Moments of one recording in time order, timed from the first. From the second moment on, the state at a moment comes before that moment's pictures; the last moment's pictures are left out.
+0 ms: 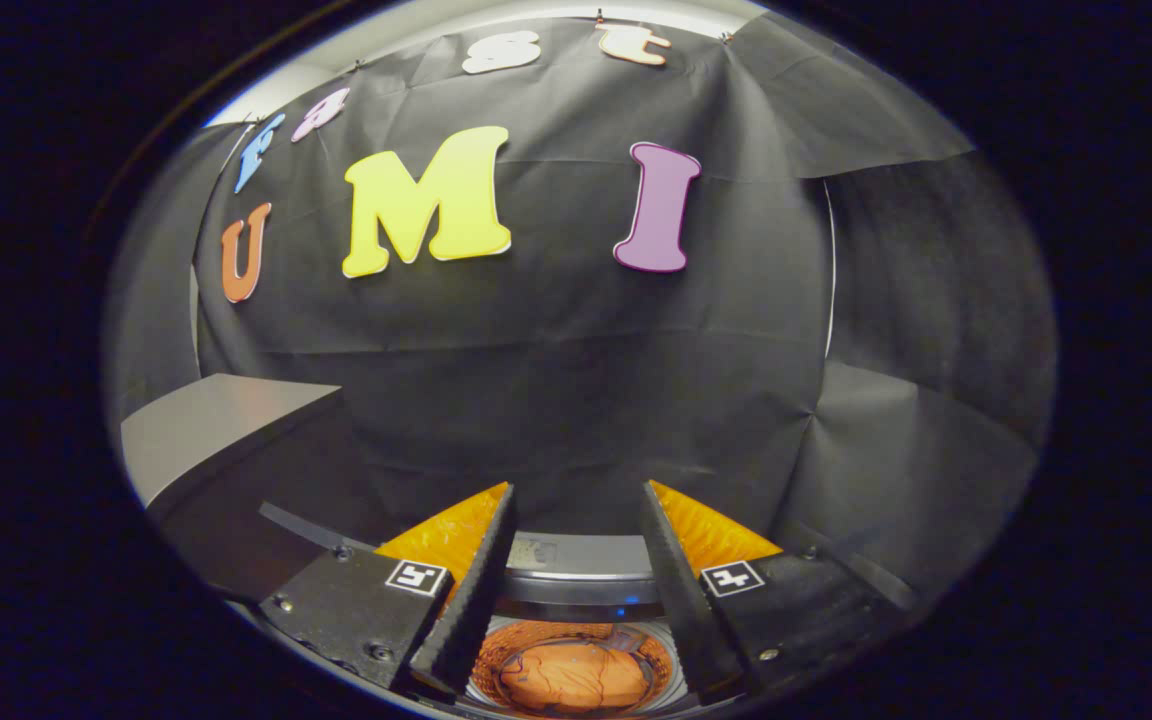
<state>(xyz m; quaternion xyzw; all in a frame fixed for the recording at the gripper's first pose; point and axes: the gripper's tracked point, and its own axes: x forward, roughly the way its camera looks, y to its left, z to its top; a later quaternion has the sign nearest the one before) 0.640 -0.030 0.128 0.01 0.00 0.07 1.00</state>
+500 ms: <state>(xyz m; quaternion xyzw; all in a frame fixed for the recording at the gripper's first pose) 0.620 -0.032 0.076 0.00 0.06 0.08 1.00</state>
